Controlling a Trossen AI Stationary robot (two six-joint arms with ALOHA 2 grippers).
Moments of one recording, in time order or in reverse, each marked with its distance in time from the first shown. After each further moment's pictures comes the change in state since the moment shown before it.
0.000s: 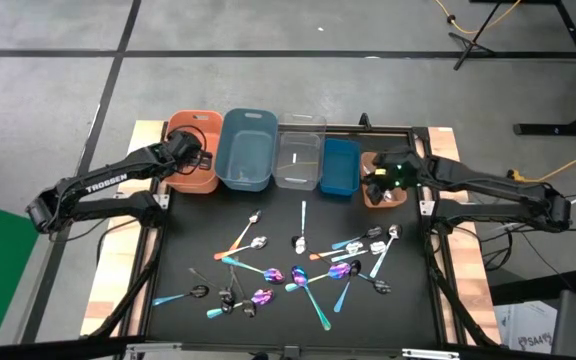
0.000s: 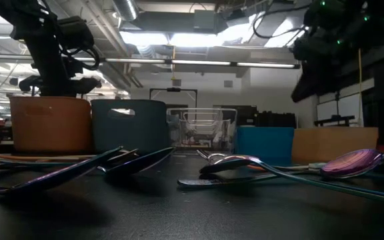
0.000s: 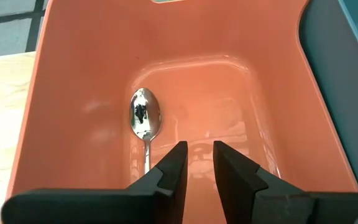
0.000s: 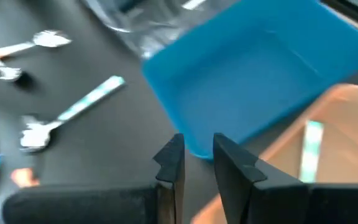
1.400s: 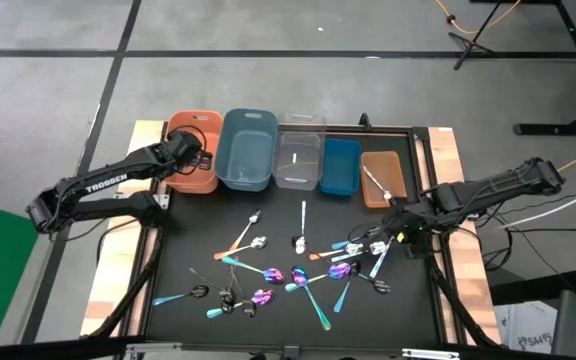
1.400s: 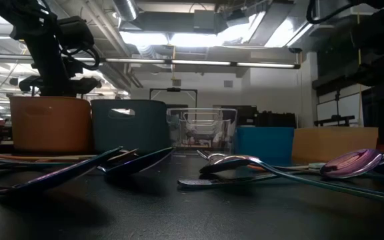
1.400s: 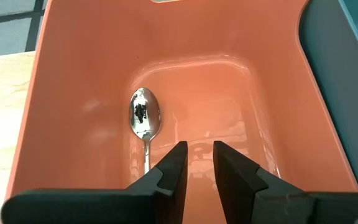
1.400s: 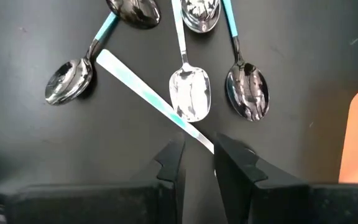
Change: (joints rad) left arm 0.000 0.000 0.000 0.000 0.001 -0.001; right arm 0.661 0.033 0.043 -0.485 -0.078 -0.157
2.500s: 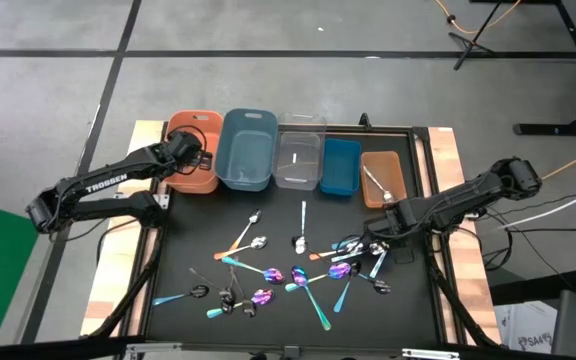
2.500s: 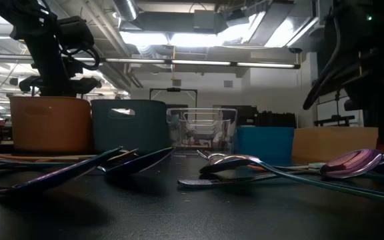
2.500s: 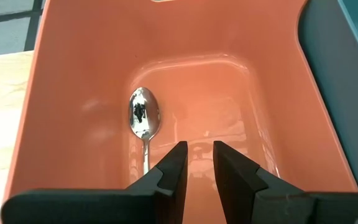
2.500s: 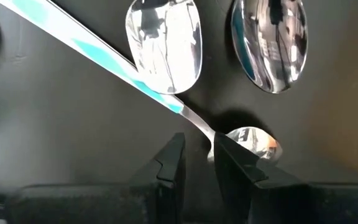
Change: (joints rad) left arm 0.000 0.000 0.000 0.000 0.004 0.000; right arm 0.000 0.395 -0.001 0.002 0.019 0.001
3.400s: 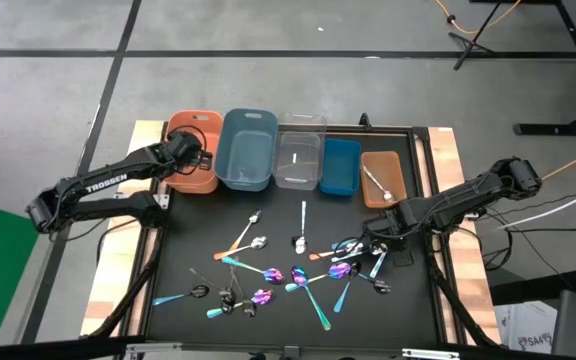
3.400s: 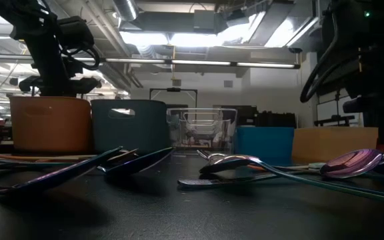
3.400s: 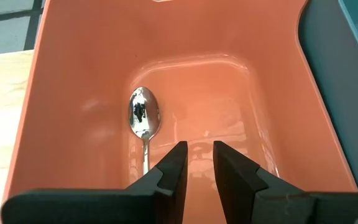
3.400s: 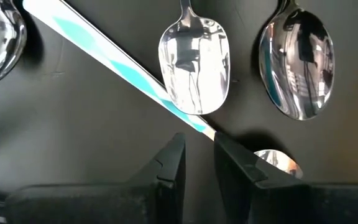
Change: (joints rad) left arm 0.000 0.000 0.000 0.000 0.000 -0.005; right arm 0.001 0.000 0.000 0.057 -0.062 -0.022
